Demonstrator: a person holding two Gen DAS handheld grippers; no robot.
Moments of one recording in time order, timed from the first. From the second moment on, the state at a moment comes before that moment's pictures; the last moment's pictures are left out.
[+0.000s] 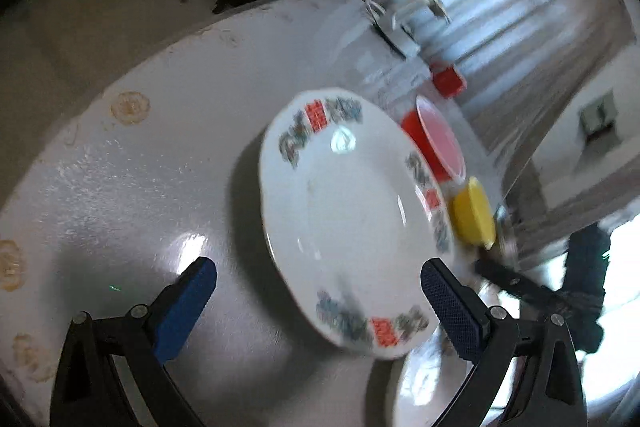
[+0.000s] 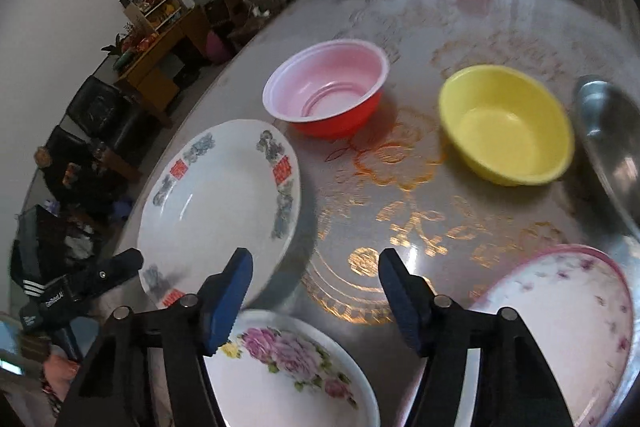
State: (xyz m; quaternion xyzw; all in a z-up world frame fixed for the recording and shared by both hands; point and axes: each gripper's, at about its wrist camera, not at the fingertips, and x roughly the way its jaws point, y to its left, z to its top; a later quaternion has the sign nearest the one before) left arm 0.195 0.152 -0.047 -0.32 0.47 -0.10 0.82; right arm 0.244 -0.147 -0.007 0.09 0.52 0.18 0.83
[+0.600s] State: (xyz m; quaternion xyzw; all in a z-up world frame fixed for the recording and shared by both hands) left arm 0.225 0.143 -0.043 -0.23 0.45 -0.10 0.85; right arm 0.303 -0.125 -0.049 0.18 0.57 0.26 0.76
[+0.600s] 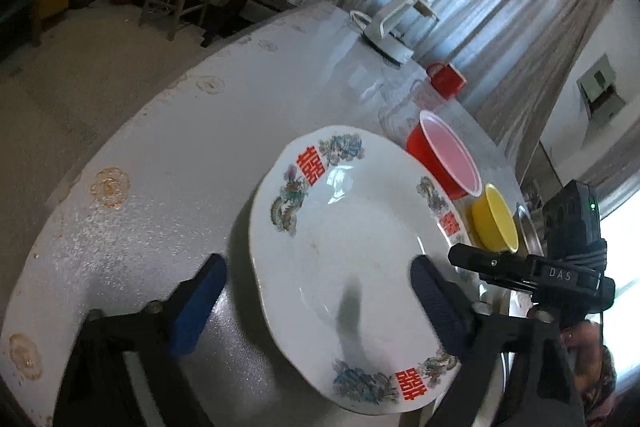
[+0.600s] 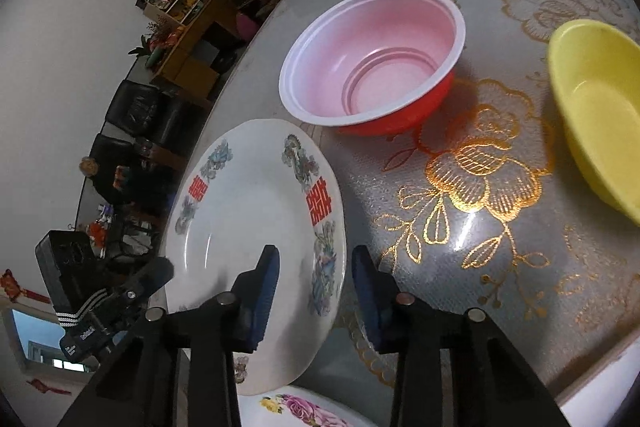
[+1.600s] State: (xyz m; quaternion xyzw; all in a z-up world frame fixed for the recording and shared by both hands) left arm 0.205 0.102 -0.044 -0.04 0.40 -0.09 0.91; right arm 0.279 -0.099 -0.041 0.04 0.50 0.25 0.82
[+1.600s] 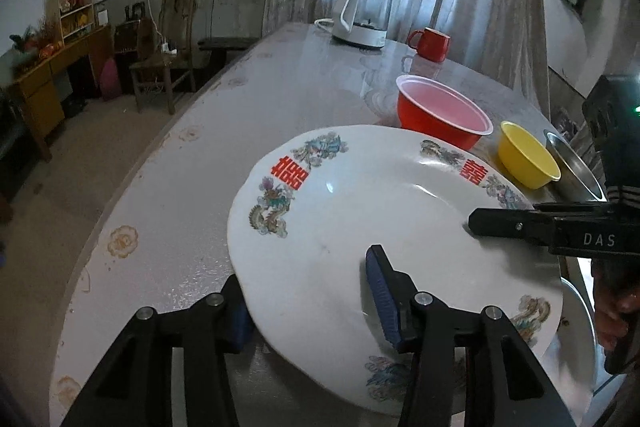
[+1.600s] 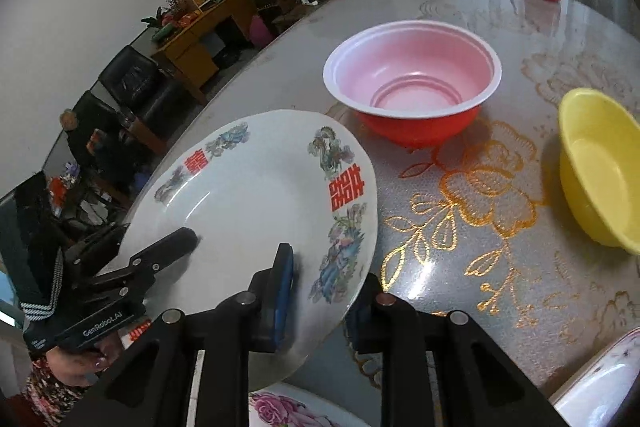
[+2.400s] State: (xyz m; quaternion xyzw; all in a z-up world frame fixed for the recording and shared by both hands) left arm 0.187 0.084 -0.032 -0.06 0.39 -0.12 0.91; right arm 0.254 -0.107 -0.016 0.00 0.45 0.24 0.86
